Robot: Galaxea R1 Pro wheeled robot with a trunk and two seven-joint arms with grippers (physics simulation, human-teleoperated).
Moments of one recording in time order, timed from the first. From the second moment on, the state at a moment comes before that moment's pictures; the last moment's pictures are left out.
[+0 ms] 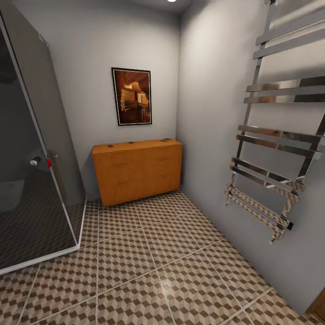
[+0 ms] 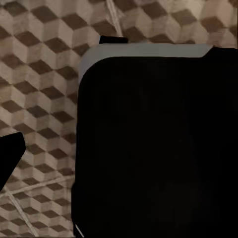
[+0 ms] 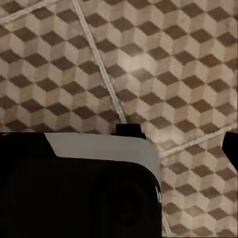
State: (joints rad) left arm 0.02 0.00 0.05 -0.16 0.03 0.01 0.01; right arm -0.03 0.00 0.00 -0.17 0.01 -0.18 -0.02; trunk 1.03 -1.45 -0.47
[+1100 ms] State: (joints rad) left arm -0.33 0.08 0.15 -0.29 0.22 0.13 0.30; right arm -0.48 0.01 0.00 -0.32 0.05 0.22 -0.33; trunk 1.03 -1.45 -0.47
